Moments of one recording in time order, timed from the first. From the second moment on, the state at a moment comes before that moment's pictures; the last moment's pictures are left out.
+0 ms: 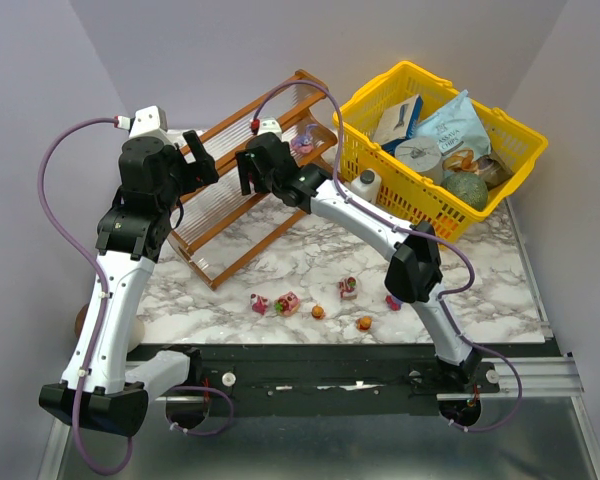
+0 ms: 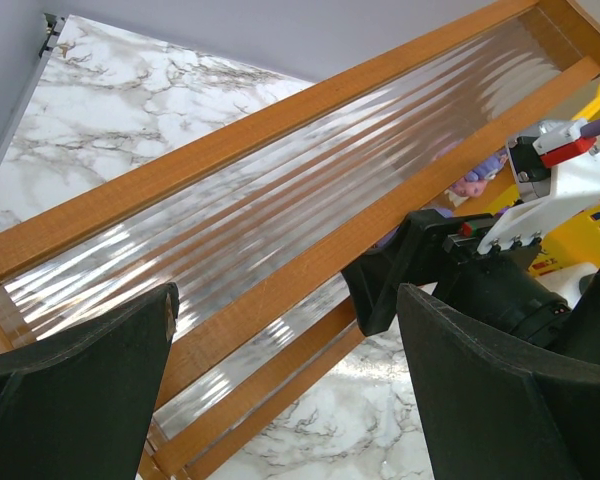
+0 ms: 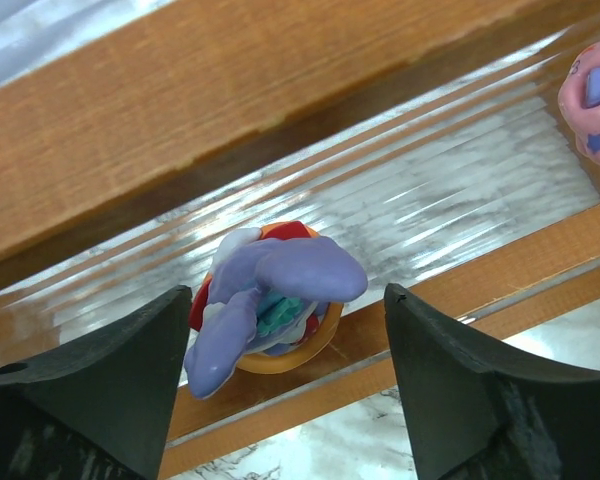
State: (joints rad) left arm -0.17 1.08 1.36 -0.58 -0.15 -0.37; right arm 0.89 2.28 2.26 -0.52 0.38 0.35
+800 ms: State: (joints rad) left arm -0.17 1.08 1.35 -0.58 -0.15 -0.36; right arm 0.89 1.99 1.91 -0.45 0.29 0.35
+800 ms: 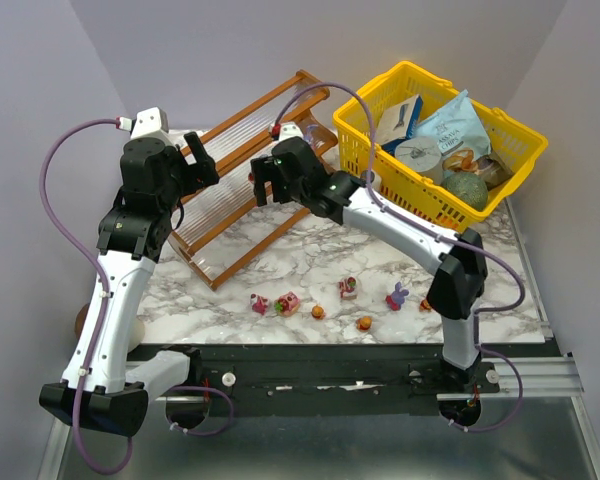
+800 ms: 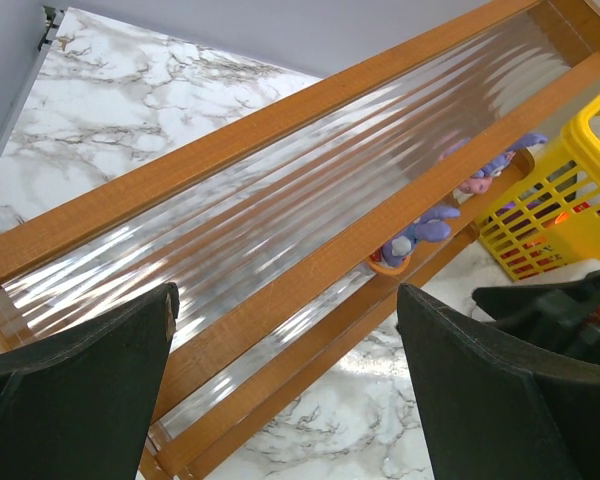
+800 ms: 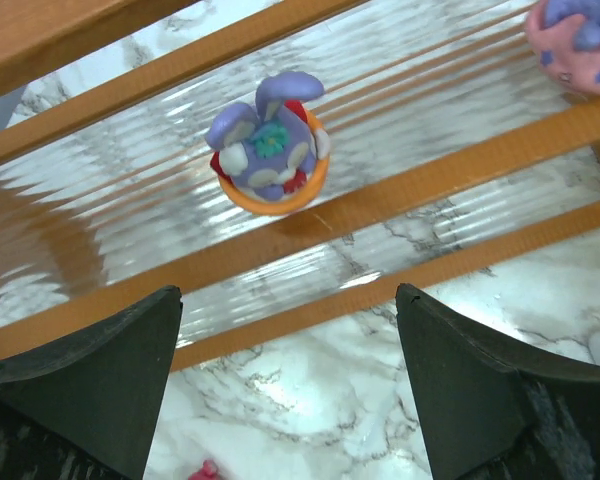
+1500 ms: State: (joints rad) left arm -0.18 1.08 1.35 -0.58 -0.09 -0.37; right arm 0.83 1.34 1.10 -0.97 0.54 0.92
